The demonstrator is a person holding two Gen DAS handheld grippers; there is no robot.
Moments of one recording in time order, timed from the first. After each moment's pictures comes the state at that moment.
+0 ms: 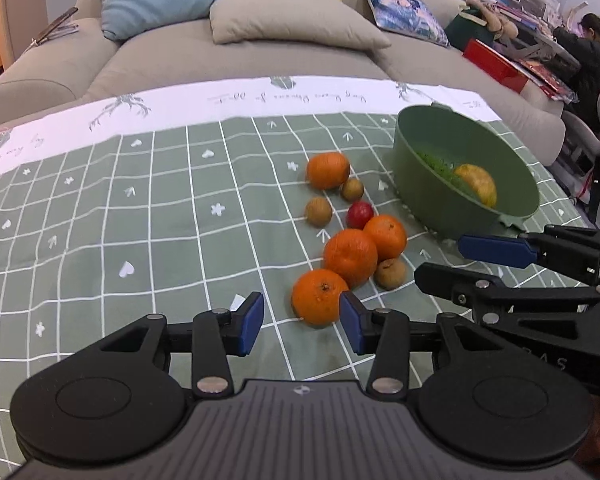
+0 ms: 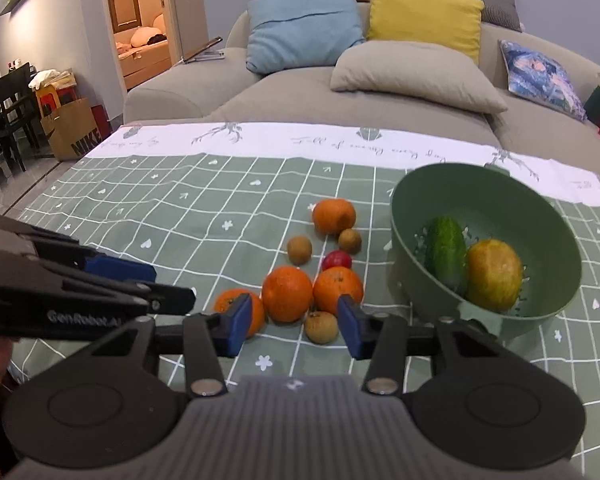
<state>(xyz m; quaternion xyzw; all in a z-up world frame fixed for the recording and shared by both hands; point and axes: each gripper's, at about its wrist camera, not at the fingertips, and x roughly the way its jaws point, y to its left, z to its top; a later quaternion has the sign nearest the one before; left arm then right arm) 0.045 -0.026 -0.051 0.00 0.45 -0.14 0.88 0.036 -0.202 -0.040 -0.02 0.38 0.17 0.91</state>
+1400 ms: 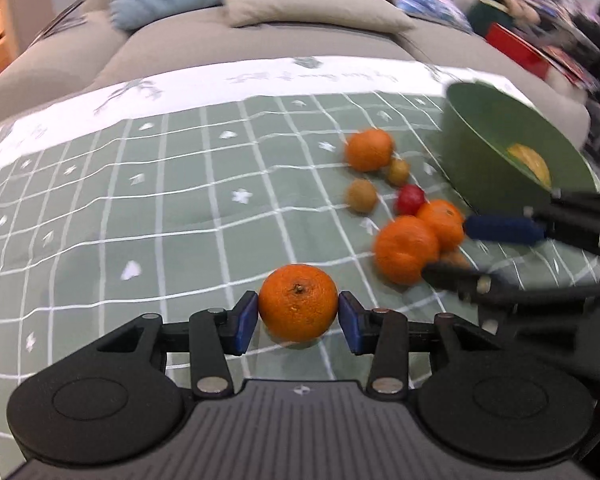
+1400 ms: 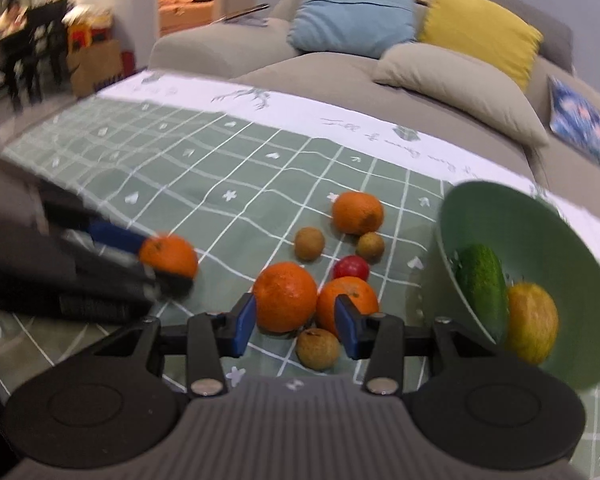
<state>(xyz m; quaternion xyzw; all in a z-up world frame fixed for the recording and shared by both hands) 0.068 -0.010 -0.083 0.01 0.46 -0.11 0.88 0.068 -0.171 -0.080 -0.14 0.38 0.21 0.89</state>
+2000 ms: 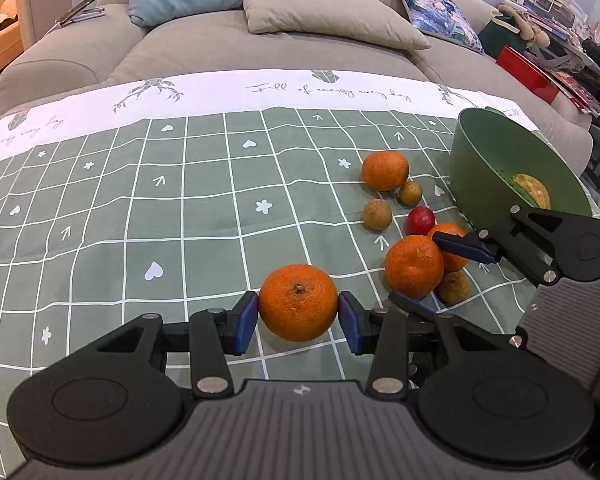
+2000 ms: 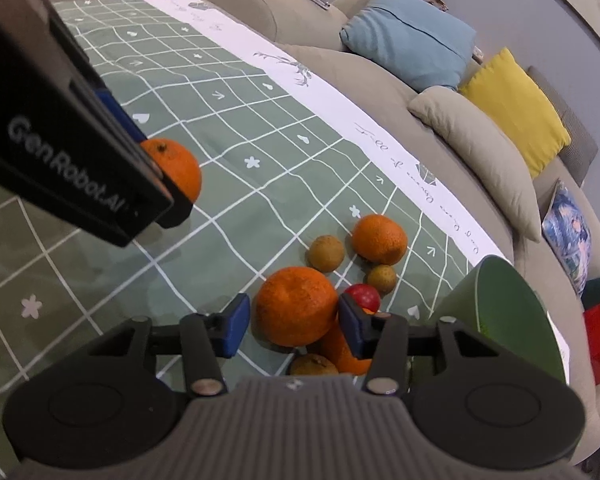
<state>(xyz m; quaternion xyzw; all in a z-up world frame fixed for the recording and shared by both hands) 0.068 0.003 -0.073 -0.01 0.45 -0.10 0.89 0.065 -0.121 -0.111 -0.33 0.34 0.20 0.85</state>
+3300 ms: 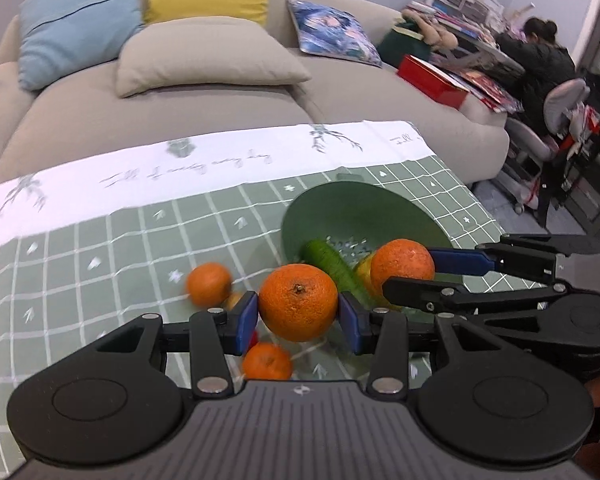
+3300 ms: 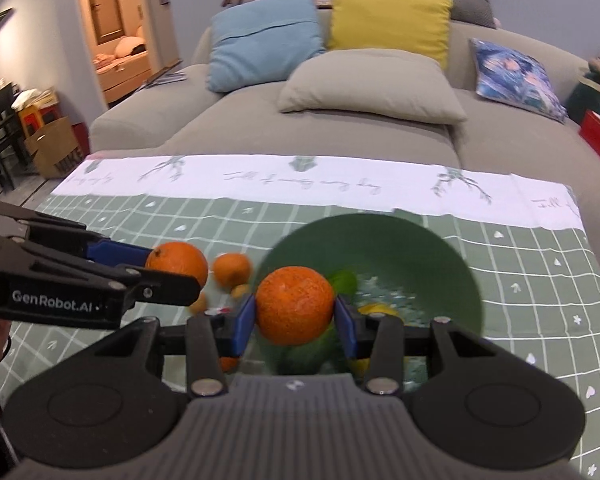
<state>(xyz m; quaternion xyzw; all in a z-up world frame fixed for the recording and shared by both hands) 0.127 -0.121 -0.003 0.00 0.43 -0.23 0.88 0.111 -0.301 -0.005 0.00 0.39 0.15 0.91</state>
